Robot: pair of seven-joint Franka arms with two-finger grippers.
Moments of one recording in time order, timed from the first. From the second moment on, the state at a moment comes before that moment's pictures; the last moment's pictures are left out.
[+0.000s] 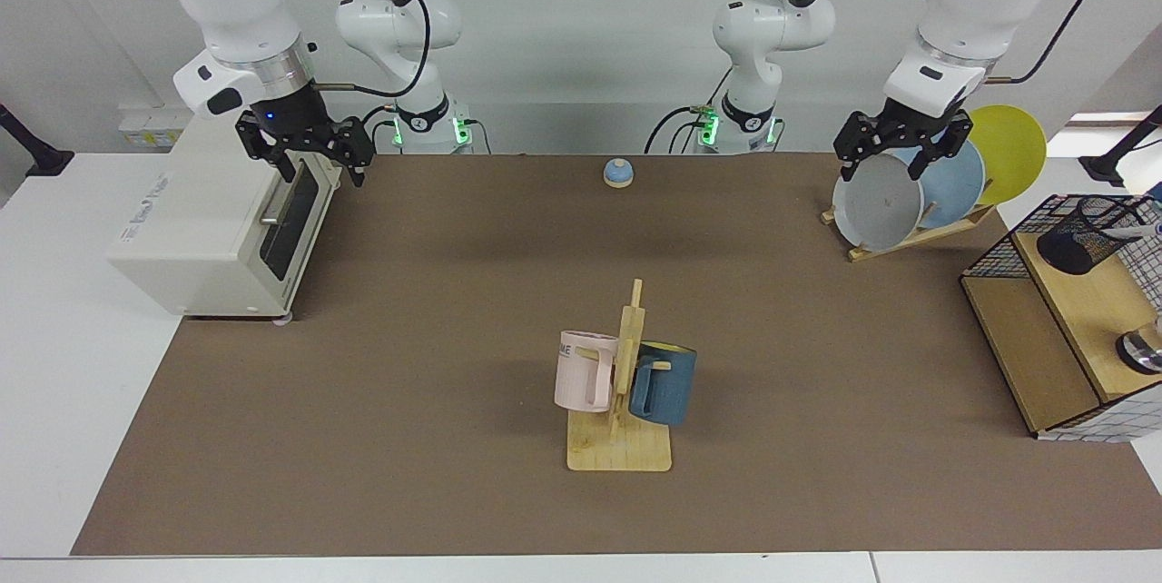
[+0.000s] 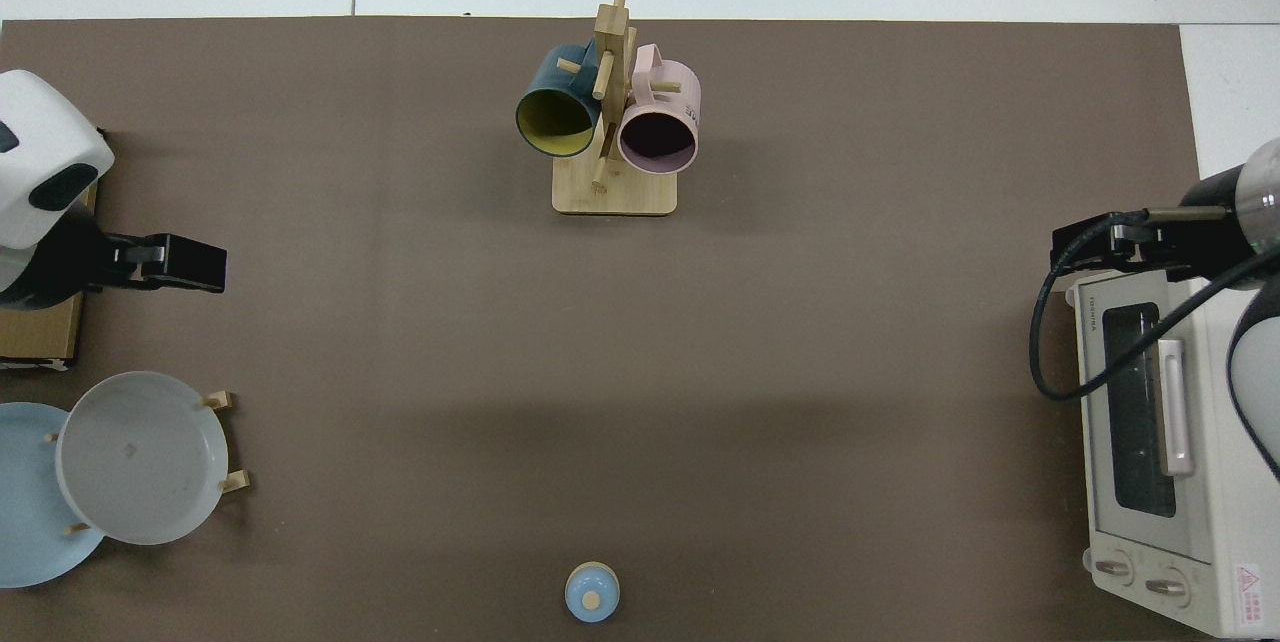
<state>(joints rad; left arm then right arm) 0.03 -0.03 -0.12 -1.62 0.02 1.60 -0.04 0.03 -0.01 0.01 -1.61 -0.02 1.59 0.13</state>
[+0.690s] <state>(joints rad) -0.10 -0.04 -0.01 -1.63 0.02 1.60 -0.04 0.03 -0.01 0.01 -1.61 -0.02 1.59 0.13</state>
